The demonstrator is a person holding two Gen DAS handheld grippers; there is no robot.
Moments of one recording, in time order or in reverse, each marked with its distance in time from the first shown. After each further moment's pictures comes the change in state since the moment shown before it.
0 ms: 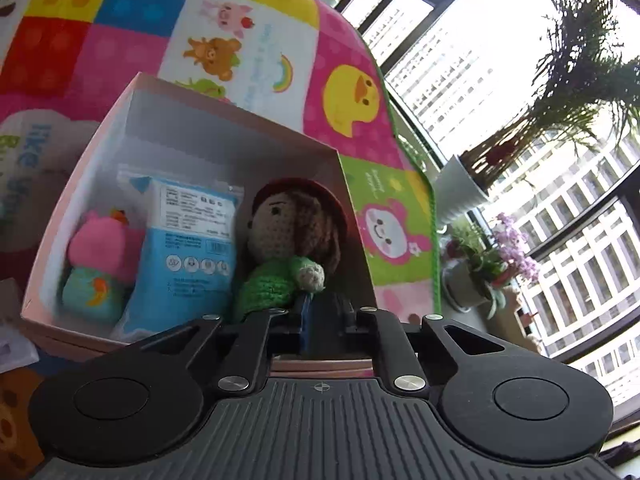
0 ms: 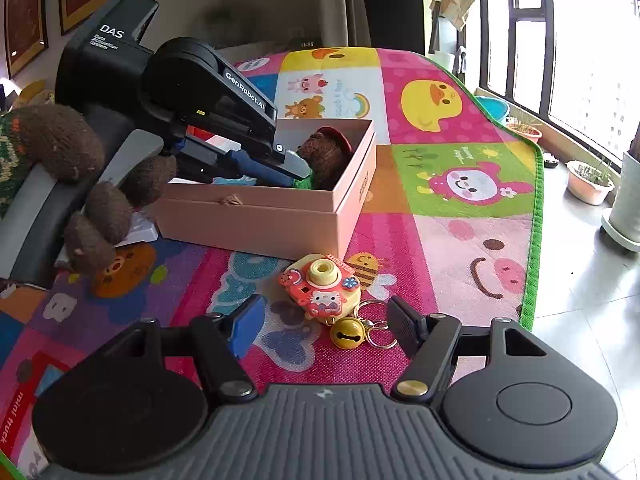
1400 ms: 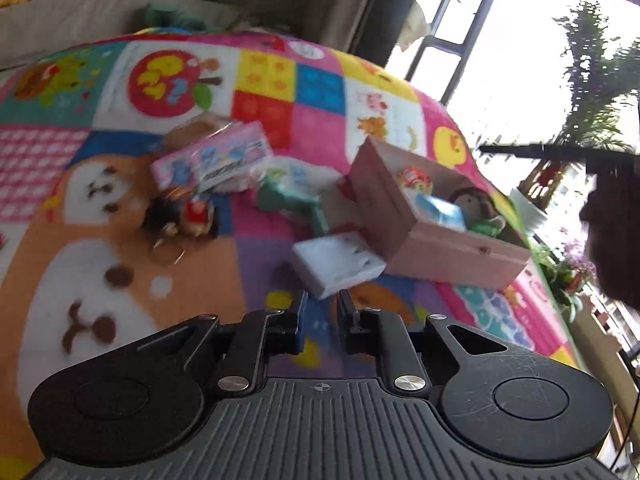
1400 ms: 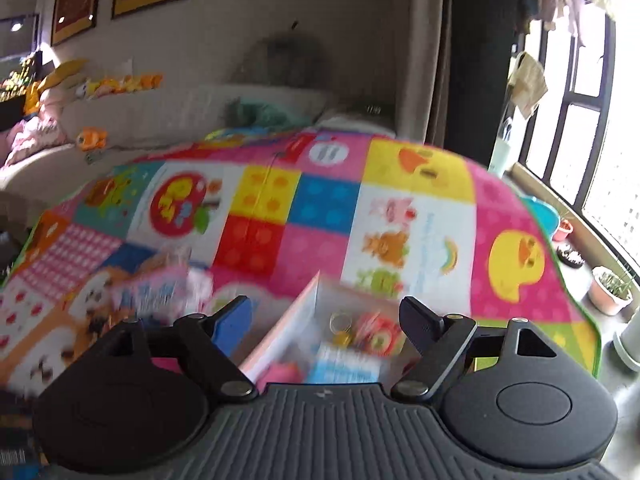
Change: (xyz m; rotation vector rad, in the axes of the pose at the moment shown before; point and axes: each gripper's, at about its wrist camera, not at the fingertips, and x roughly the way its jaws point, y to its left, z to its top) left arm -0.183 0.144 -0.085 0.163 -0.230 0.211; right arm 0.044 0.114 0.147 -0.232 -0.062 0.038
